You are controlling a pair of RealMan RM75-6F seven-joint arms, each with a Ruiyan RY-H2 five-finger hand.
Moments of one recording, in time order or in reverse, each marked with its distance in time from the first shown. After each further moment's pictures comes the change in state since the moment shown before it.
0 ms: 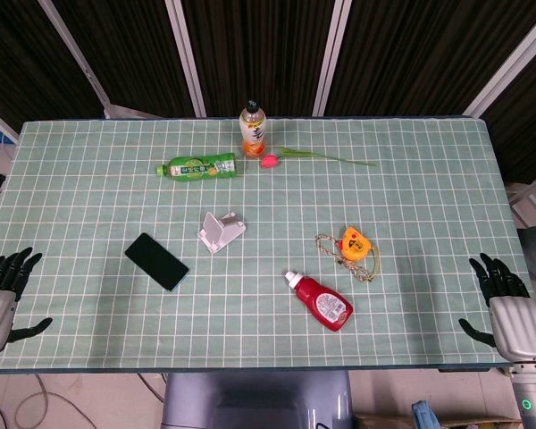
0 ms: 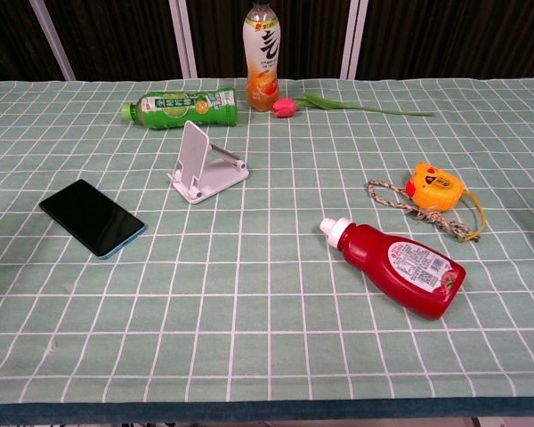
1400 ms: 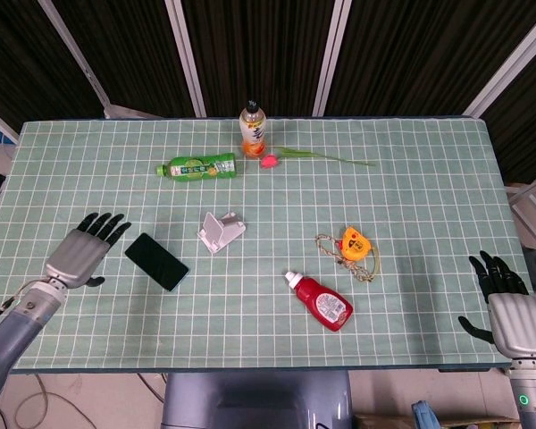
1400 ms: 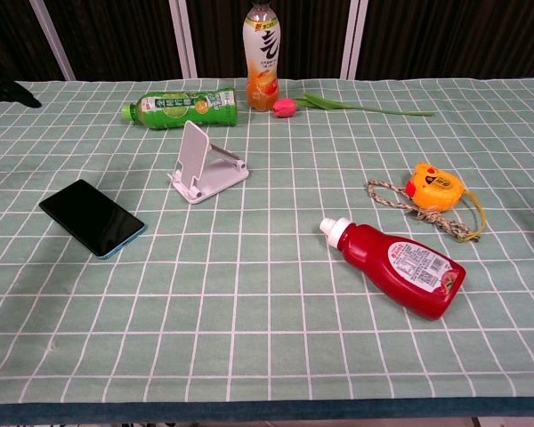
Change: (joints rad) left arm -0.446 -0.015 -0.118 0.023 -0.185 -0.599 0.395; right arm 0.011 -0.002 0.012 -0.014 0.032 -0.023 -0.025
